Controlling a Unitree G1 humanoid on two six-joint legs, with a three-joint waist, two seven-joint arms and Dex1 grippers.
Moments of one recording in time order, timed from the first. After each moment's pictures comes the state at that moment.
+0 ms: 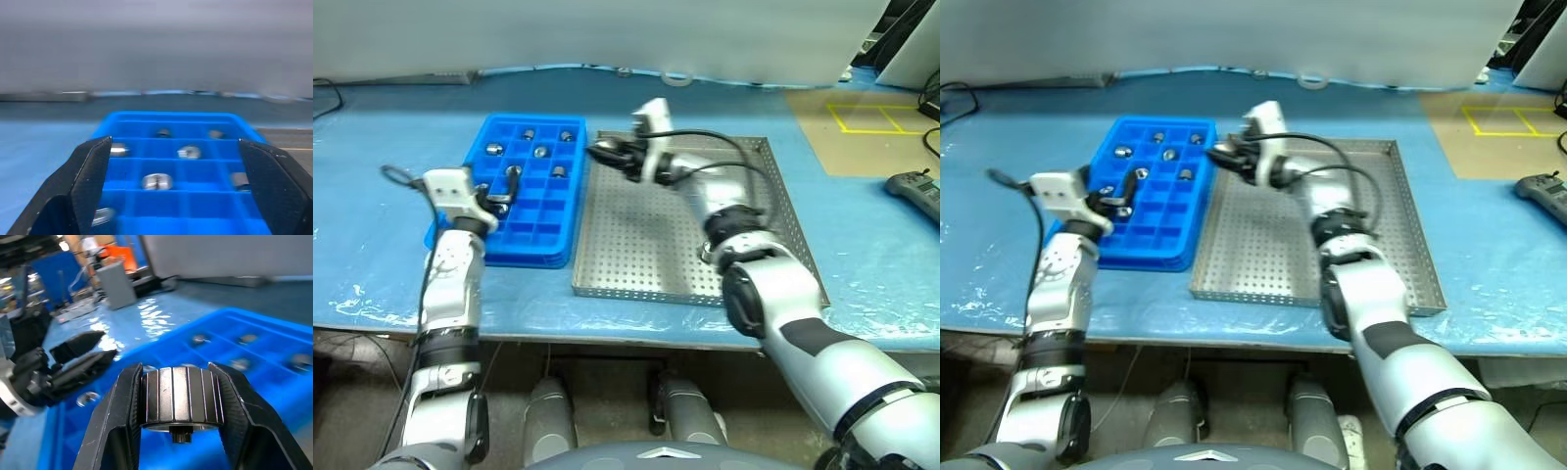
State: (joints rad) left arm -0.33 0.27 0.33 0.09 -0.19 0.01 -0.15; right arm -1.30 0.06 -0.07 1.14 0.18 0.09 0.87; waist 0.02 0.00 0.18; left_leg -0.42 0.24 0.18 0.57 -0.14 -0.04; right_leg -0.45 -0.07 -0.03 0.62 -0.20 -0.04
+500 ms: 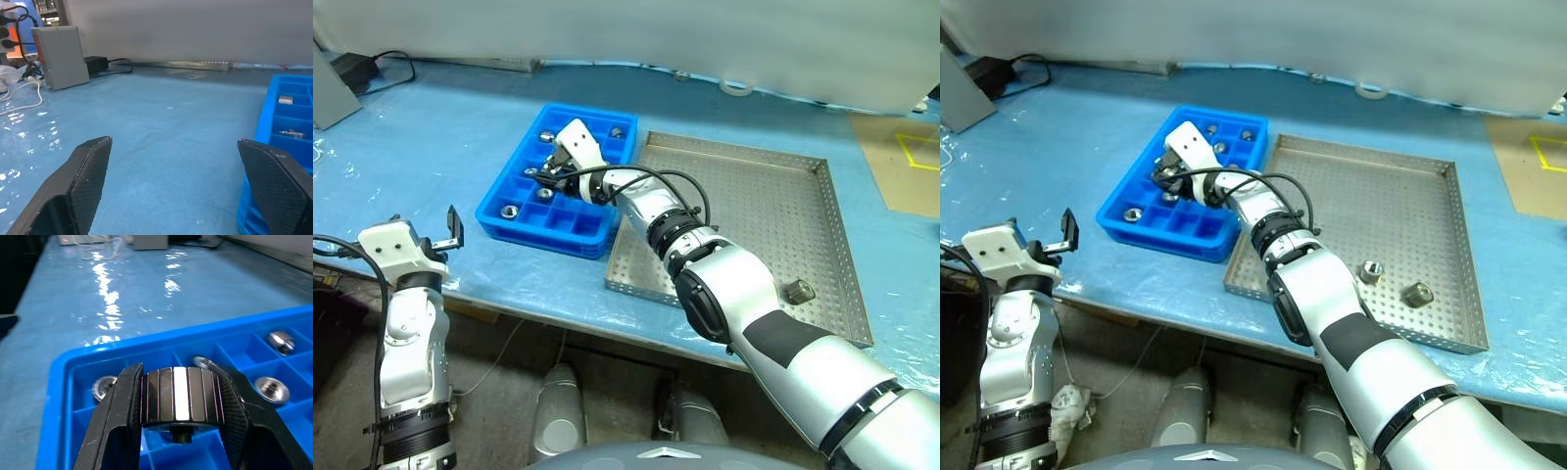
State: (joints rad) left arm -0.03 0.23 0.40 -0.21 -0.18 0.13 0.00; right arm -1.35 0.14 0.02 1.33 -0.04 -0.07 0.53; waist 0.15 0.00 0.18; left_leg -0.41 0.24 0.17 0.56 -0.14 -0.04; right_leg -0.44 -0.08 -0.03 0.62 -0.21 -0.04
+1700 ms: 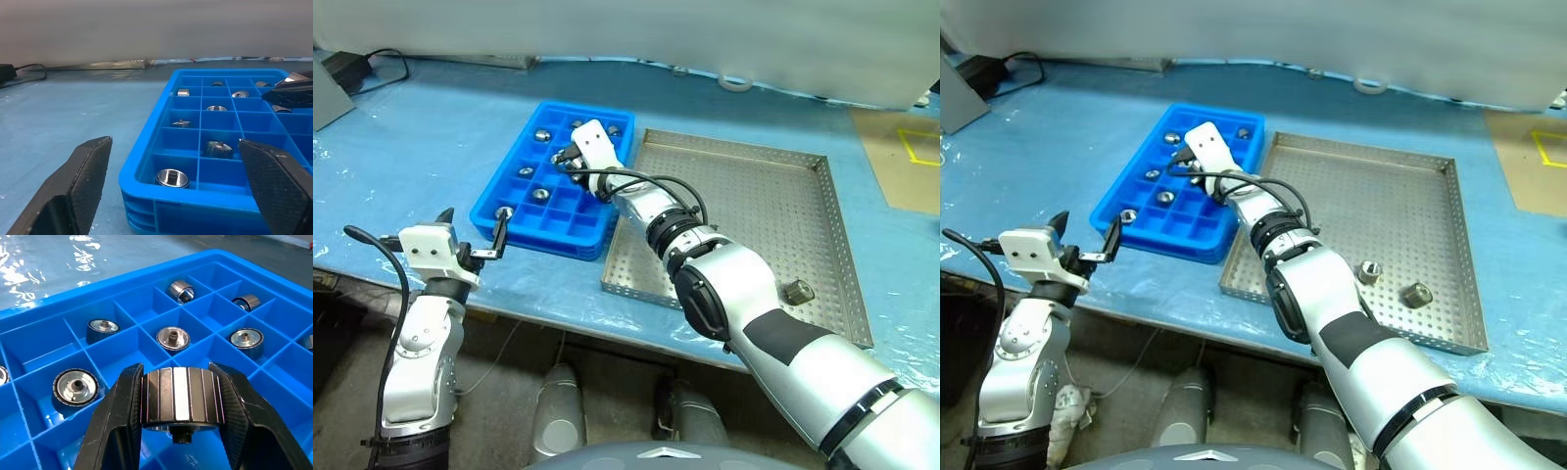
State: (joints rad) left arm 0.09 0.24 0.27 -0.43 -0.22 0.19 -0.15; right arm -1.37 0.16 -0.05 1.37 -0.11 0.03 0.26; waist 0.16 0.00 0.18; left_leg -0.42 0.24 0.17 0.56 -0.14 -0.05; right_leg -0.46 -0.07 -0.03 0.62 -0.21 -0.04
